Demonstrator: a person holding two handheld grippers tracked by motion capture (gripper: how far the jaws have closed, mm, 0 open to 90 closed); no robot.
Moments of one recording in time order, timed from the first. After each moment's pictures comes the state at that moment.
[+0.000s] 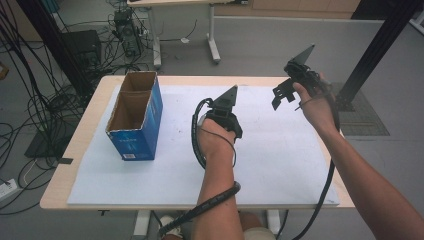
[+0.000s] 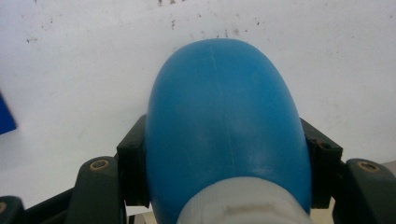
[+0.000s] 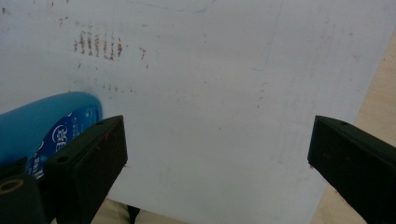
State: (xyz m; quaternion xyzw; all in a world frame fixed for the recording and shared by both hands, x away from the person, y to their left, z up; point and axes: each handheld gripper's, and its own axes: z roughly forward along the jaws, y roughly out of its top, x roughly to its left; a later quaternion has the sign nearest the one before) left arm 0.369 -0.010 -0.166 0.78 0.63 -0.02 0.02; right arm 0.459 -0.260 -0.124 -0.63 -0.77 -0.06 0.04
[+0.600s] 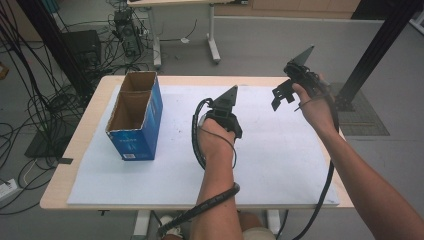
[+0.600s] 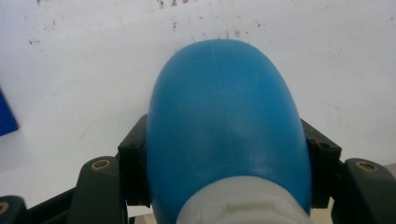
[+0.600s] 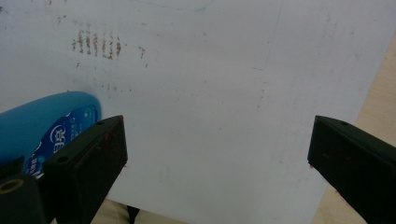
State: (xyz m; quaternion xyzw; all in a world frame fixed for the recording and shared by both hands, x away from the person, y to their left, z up) left arm 0.367 -0.010 -0.166 0.78 0.63 -0.02 0.02; right arm 0.459 -0.259 -0.126 -0.63 -0.77 -0.06 0.04
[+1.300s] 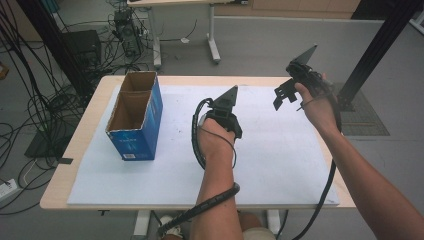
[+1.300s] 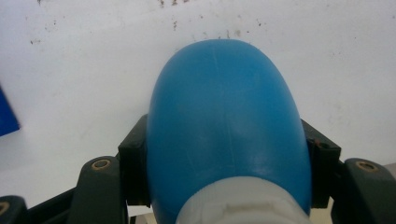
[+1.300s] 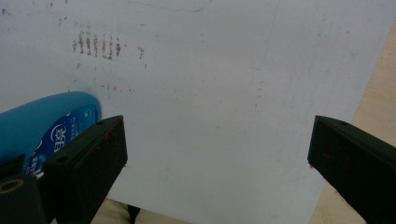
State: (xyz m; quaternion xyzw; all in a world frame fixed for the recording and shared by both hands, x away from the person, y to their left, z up) left arm 0.366 -0.011 -0.166 0.78 0.63 -0.02 0.02; right arm 0.458 -0.265 -0.123 -0.63 -0.77 -0.07 0.04
